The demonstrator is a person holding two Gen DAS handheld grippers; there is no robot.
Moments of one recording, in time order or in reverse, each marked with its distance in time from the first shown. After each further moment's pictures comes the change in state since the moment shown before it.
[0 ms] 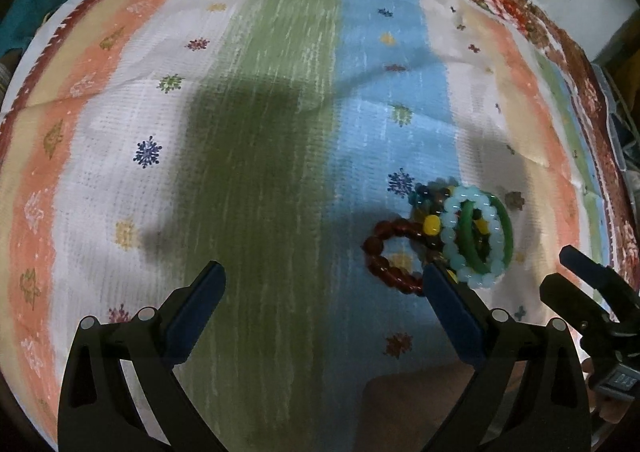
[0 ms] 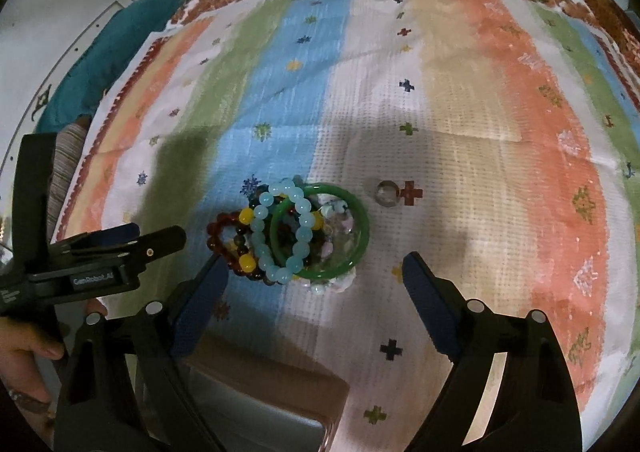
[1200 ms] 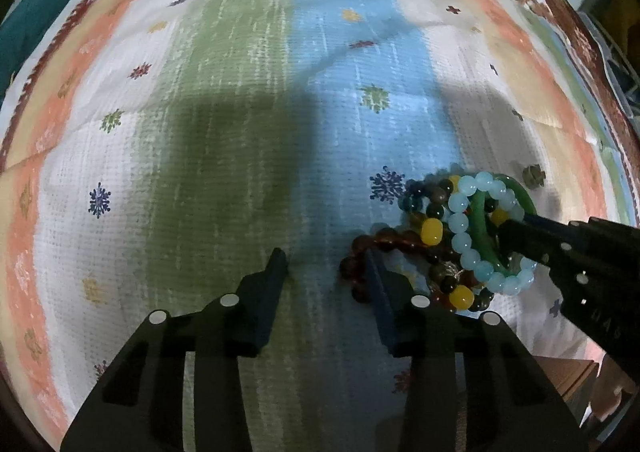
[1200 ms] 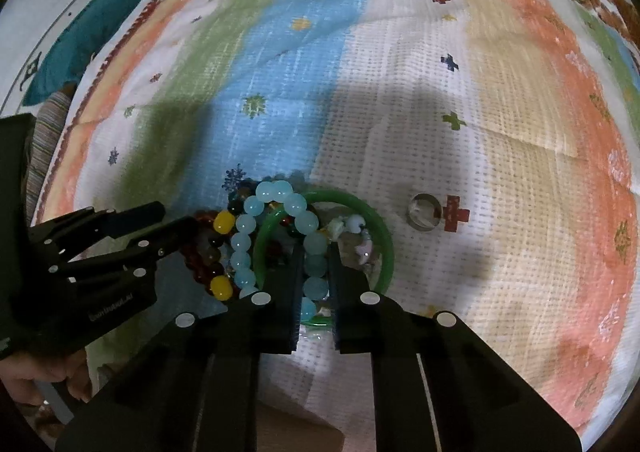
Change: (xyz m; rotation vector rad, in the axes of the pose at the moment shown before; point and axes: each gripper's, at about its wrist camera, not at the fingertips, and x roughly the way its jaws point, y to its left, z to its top) left arm 0.030 -0.032 0.004 0.175 -0.002 0.051; right arm 0.055 0.005 0.019 -0.064 0.110 -0.013
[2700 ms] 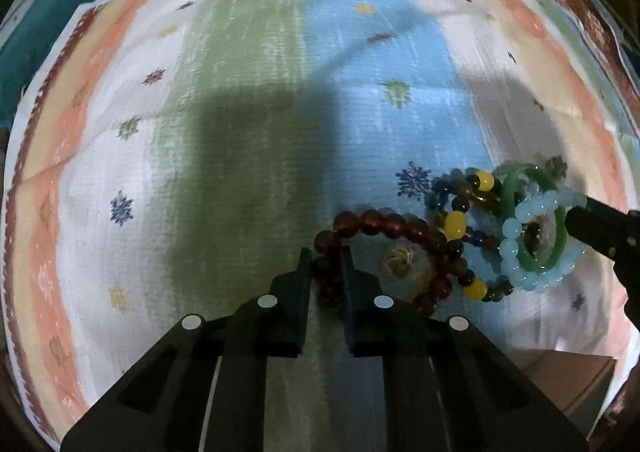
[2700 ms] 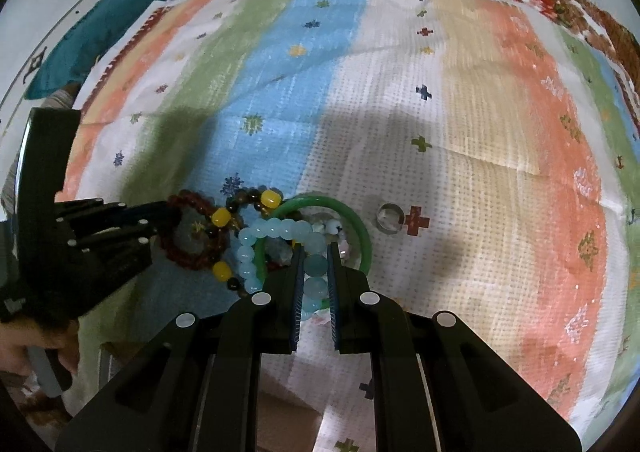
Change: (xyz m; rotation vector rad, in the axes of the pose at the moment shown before) left arm 0.007 -0.005 0.010 0.023 0.032 0.077; right arm -0.031 0.003 -0.007 -0.048 -0.076 -0.054
